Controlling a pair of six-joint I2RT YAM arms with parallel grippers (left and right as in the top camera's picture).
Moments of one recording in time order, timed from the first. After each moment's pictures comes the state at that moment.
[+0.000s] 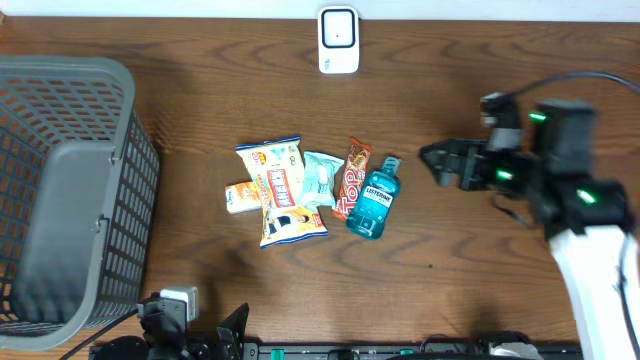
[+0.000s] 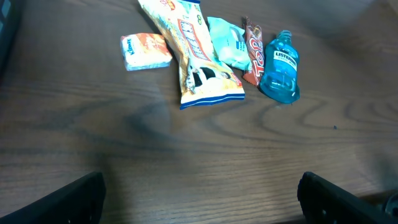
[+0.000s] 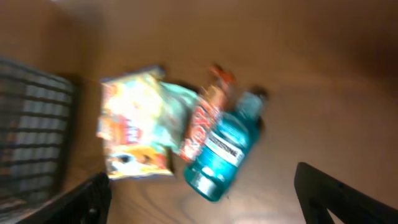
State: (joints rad) left arm 0.00 0.01 0.73 -1.39 0.36 -0.14; right arm 0.09 1.23 1.18 -0.87 -0.45 0.23
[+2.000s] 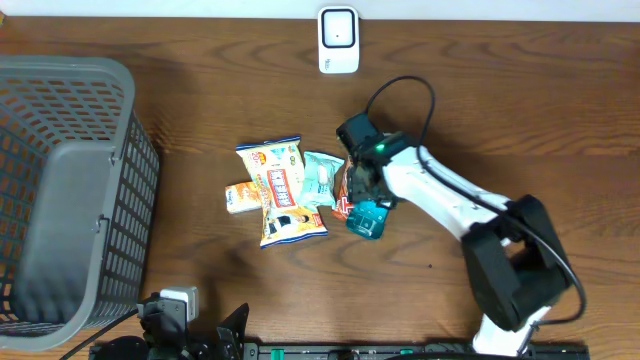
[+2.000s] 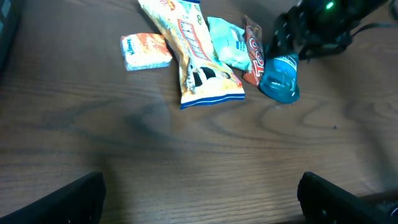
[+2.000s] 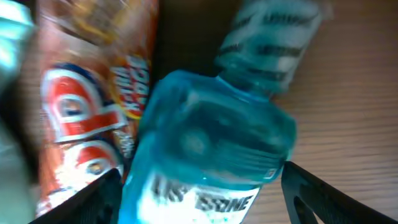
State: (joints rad) left arm 0.00 0.01 0.73 -1.39 0.36 -0.14; right arm 0.59 1.92 1.28 -0.83 0.18 0.58
